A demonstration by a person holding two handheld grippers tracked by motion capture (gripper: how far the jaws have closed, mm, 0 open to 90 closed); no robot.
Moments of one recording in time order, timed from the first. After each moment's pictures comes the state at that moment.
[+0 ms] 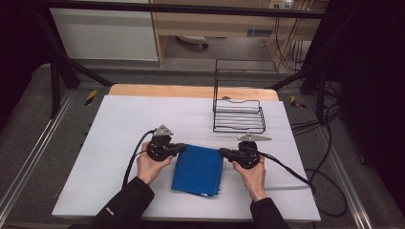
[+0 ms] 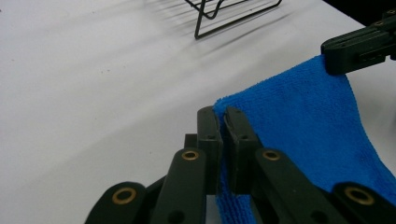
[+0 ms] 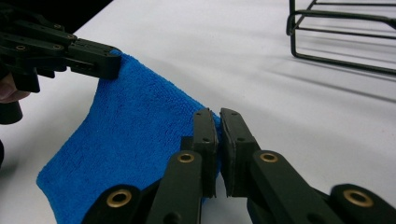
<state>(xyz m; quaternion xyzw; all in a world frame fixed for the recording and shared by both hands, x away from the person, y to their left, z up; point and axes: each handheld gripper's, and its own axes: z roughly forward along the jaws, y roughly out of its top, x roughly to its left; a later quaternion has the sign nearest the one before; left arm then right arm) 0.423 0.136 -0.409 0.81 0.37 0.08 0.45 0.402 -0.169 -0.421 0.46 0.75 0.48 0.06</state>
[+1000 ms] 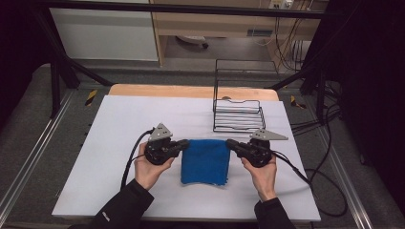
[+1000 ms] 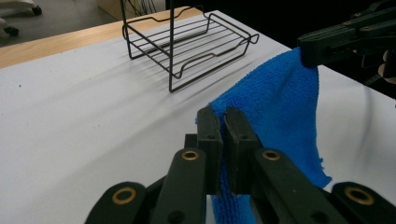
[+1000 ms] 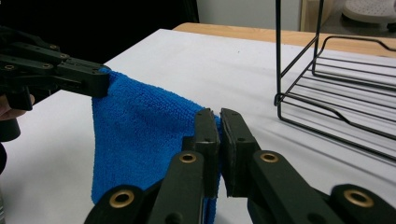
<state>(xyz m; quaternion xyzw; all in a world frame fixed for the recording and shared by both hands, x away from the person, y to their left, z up) 0.388 0.127 -0.364 0.79 0.33 0.13 0.50 0.383 -0.187 -0.375 0.40 0.73 0.54 0.13</state>
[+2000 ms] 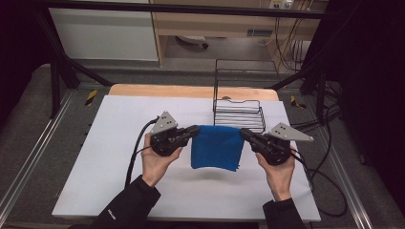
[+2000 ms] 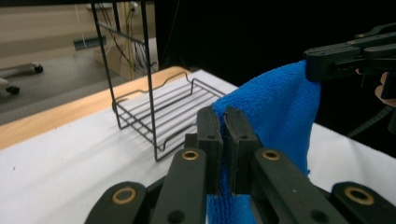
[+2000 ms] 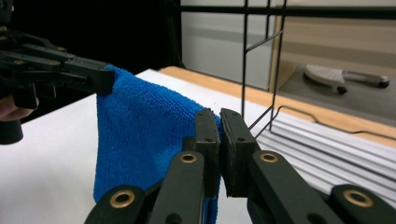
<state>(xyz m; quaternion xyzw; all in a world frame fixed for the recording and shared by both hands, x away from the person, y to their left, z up) 0.389 0.104 -0.319 0.75 0.29 0.16 0.57 0.359 -0.211 -0.321 0.36 0.71 0.56 0.23</state>
